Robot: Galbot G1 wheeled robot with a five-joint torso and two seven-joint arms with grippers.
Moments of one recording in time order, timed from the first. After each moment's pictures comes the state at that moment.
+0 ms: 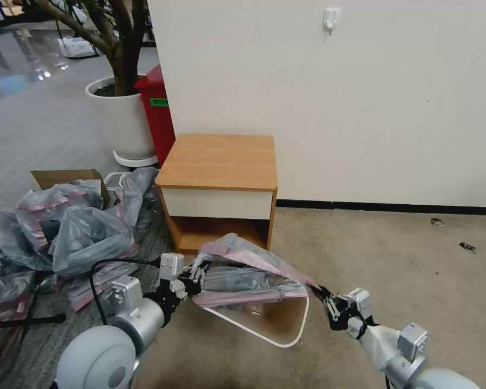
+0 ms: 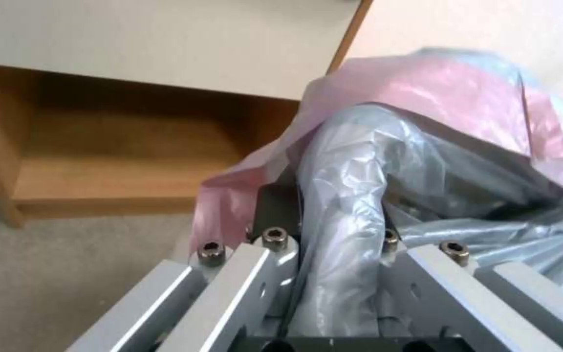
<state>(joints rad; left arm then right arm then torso) 1.56 -1.11 -0.47 -2.36 -0.79 0.55 -0.09 -1.81 0.98 0.54 2.12 0.43 -0.10 -0.28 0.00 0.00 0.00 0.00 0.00</state>
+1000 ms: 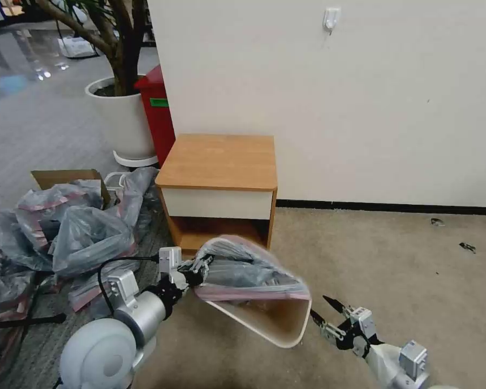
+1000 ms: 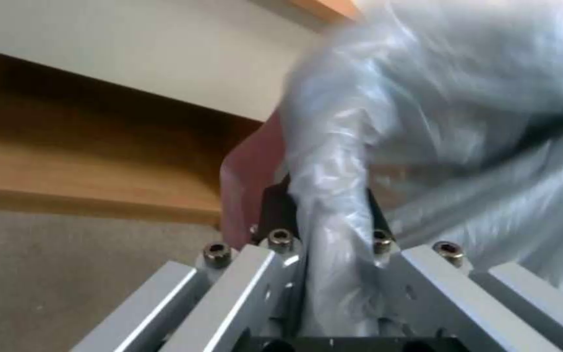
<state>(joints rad) 1.54 -1.16 -0.49 -2.34 -0.94 0.56 -0.12 -1.83 1.04 0.56 2.02 0.36 -0.05 -0.32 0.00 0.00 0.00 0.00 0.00</state>
